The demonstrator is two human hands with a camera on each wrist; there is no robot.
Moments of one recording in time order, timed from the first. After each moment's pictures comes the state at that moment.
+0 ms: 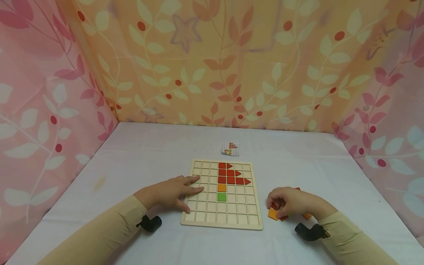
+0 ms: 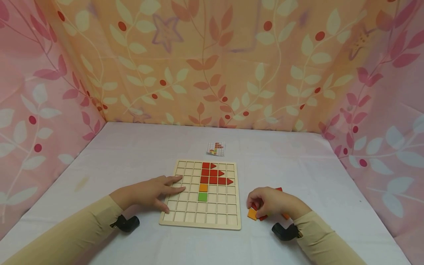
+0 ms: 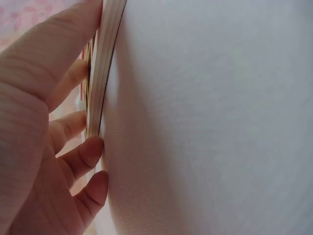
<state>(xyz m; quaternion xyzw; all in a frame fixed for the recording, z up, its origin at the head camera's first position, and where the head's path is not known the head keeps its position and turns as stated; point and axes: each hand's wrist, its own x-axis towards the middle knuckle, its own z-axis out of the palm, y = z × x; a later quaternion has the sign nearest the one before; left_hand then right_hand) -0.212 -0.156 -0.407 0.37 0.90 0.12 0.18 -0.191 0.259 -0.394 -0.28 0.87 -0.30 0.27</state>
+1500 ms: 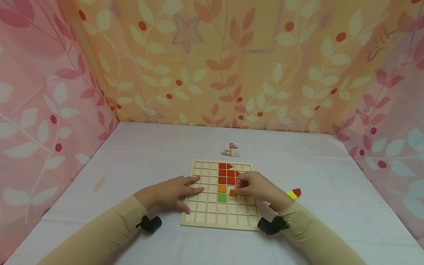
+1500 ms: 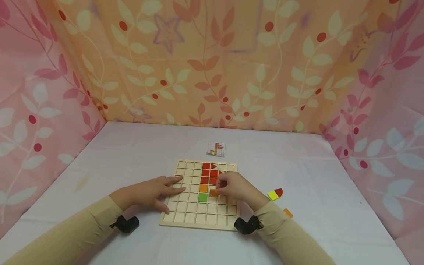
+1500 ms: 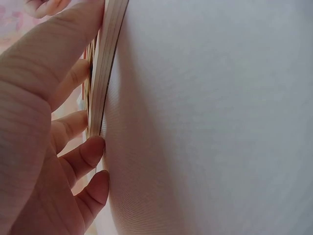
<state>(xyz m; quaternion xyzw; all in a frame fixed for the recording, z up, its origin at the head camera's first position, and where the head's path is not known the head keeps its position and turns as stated) -0.213 -0.156 -0.409 0.37 0.91 0.11 0.17 -0.213 0.152 -0.384 -0.22 0.90 -0.34 0.14</state>
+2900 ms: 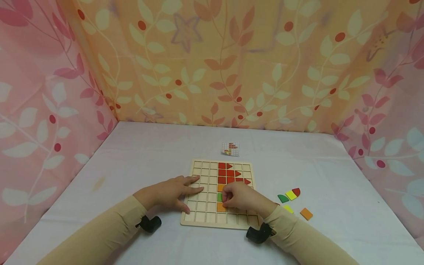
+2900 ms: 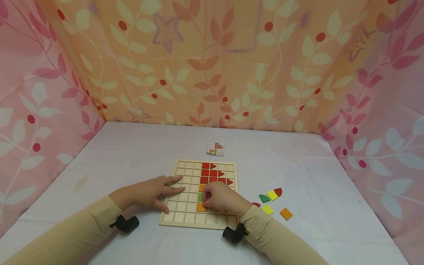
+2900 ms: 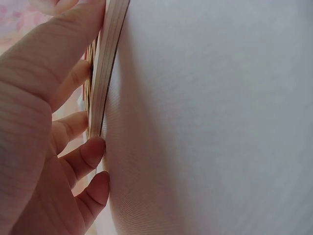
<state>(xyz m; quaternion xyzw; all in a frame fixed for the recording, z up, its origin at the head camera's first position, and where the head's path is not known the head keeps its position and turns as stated) -0.212 -0.157 -0.406 0.38 0.90 0.13 0.18 -0.198 0.114 -0.403 -0.24 0.90 -0.32 0.18</state>
